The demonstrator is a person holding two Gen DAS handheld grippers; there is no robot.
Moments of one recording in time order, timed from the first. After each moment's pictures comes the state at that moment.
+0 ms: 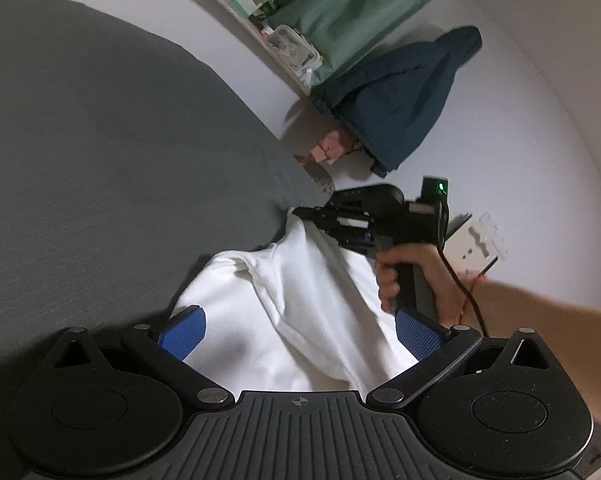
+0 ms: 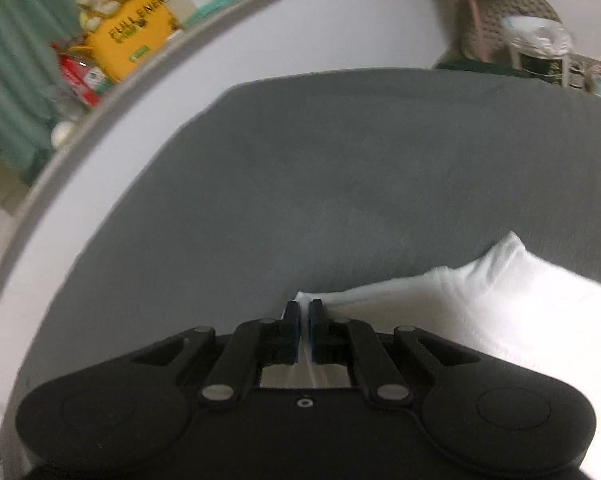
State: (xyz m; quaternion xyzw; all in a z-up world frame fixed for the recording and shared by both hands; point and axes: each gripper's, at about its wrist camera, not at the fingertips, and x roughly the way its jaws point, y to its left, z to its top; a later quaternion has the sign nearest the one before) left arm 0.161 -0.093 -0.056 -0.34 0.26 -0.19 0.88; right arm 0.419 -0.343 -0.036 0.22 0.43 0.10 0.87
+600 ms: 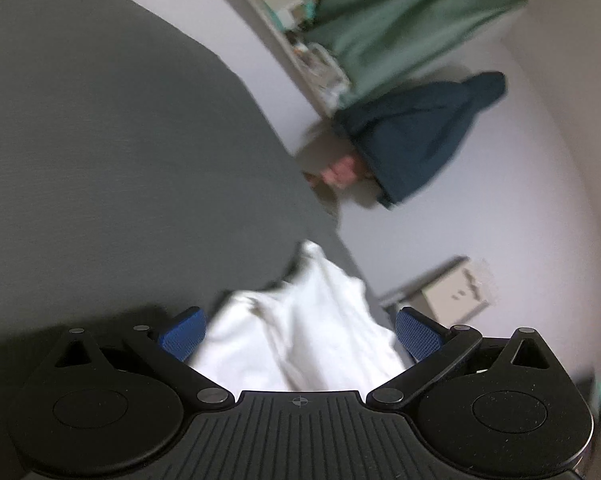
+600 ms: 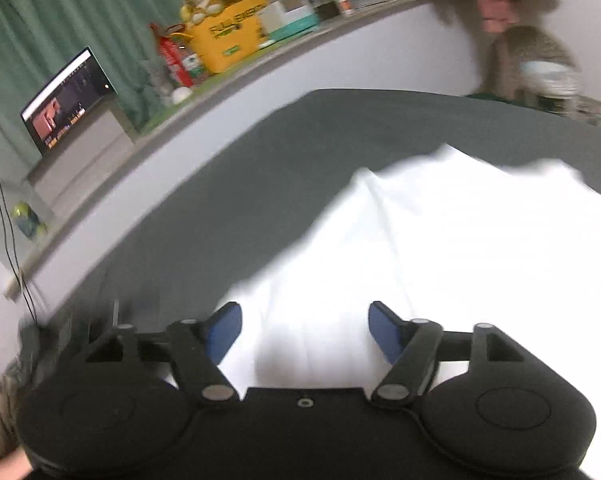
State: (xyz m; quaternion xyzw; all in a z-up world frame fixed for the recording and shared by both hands) left arm 0.164 -0.054 -0.052 -0.42 0.26 -0.18 0.85; right arm 0.144 -0.348 0.053 0.17 0.39 0.15 0.89
